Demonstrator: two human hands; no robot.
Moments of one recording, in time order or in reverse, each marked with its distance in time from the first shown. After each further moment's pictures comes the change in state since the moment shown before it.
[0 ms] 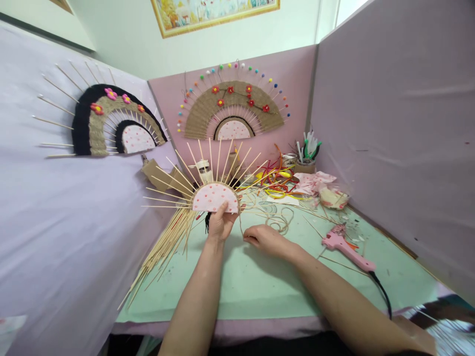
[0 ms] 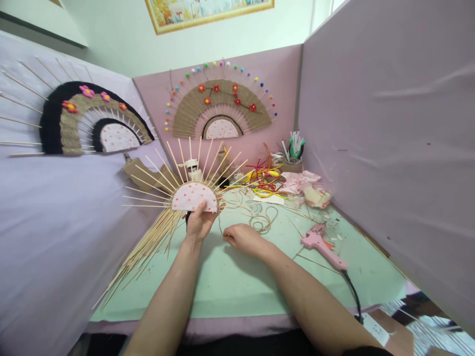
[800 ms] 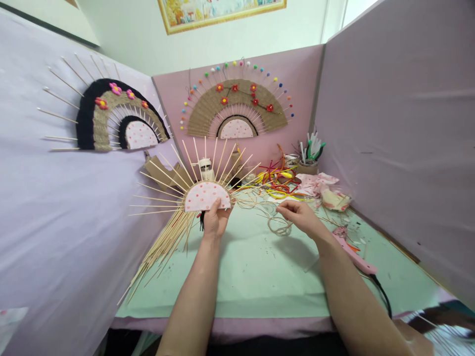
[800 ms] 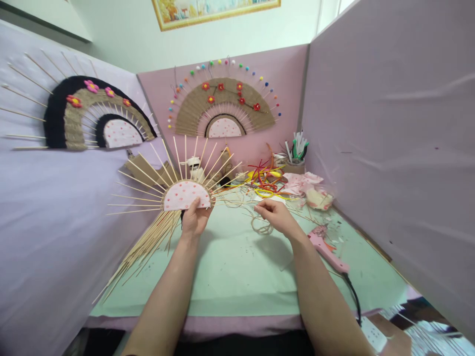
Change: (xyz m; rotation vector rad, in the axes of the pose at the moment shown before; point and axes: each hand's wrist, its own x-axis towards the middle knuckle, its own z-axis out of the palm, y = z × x) left_hand 0.007 0.012 -0.010 -0.015 0.078 0.145; right_hand -0.030 0.045 -0.061 0.597 0.405 0.302
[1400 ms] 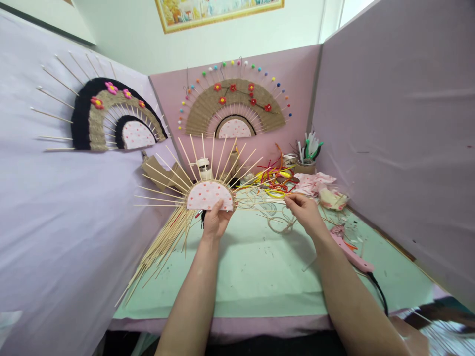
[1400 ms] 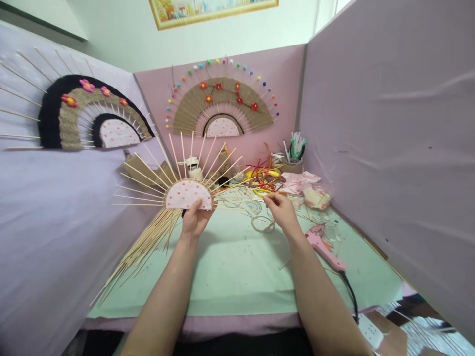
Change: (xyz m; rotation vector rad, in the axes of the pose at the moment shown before) left_hand -0.004 -0.002 0.004 0.052 -0.067 -0.091; right_hand 0.009 0.015 -0.004 -0.010 0.394 -0.024
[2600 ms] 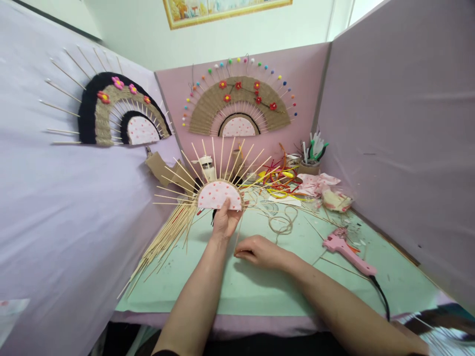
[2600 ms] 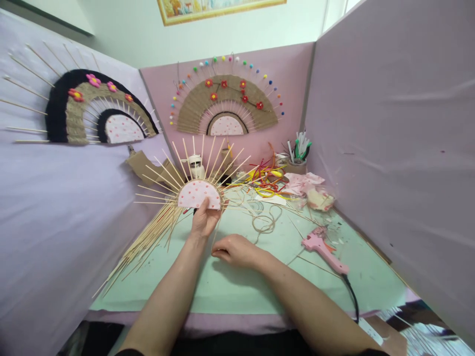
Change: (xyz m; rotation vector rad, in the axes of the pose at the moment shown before) left_hand -0.003 -0.018 0.008 -0.162 0.015 -0.078; right_hand -0.073 -0.023 0.084 -0.313 -0.989 -0.548
